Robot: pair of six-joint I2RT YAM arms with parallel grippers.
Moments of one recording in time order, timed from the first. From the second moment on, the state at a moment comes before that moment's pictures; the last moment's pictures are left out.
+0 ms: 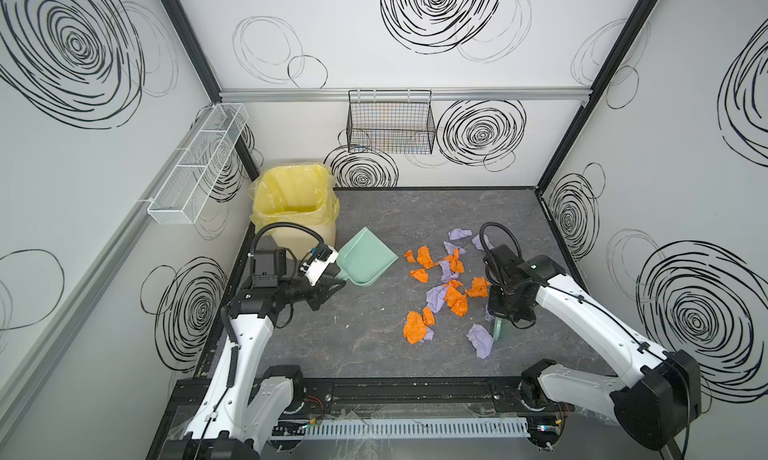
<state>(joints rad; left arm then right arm) 0.06 0.90 0.76 -0.72 0.83 0.52 0.47 1.20 0.97 -1.28 0.07 0.79</state>
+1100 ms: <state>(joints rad) 0.06 0.89 0.76 -0.72 0.84 0.52 0.59 1.10 1.09 -1.31 0.07 0.89</state>
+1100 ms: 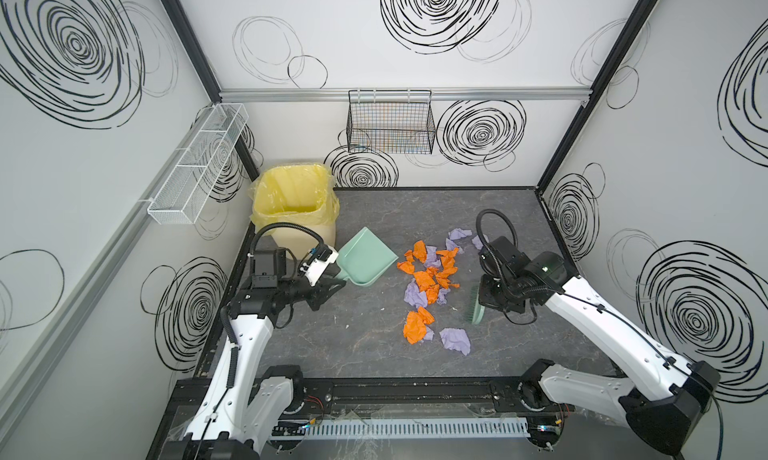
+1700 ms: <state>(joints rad) 0.04 0.91 0.76 -0.72 0.83 0.52 0.73 1.00 0.91 -1.31 0.05 1.02</state>
